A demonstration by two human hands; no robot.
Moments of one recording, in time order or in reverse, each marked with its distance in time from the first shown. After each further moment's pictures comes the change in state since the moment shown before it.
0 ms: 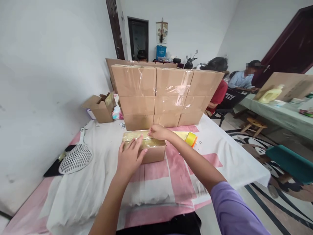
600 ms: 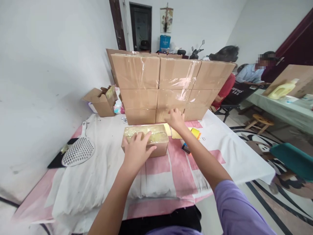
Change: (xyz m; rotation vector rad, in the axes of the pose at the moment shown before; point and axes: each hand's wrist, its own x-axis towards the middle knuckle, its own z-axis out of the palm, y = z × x) left_hand 0.015 0.029 -0.016 0.099 -0.090 -0.028; right_hand -0.008 0.040 -0.040 -0.467 0.201 0.453
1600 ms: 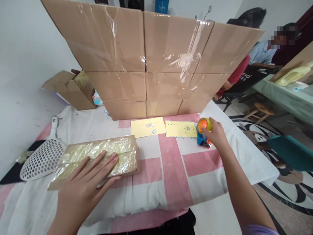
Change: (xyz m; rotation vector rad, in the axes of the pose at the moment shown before) left_hand -0.058 -0.075 0.004 0.005 0.150 0.325; right_hand -0.061 0.224 0.009 0.103 0.072 0.373
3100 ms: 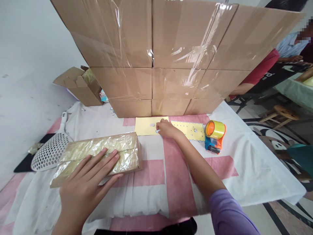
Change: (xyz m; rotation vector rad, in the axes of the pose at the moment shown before) left_hand 0.003 0.009 0.005 0.065 0.023 -0.066; right_hand -0.004 -0.184 0.118 -0.015 -0.718 -0.681
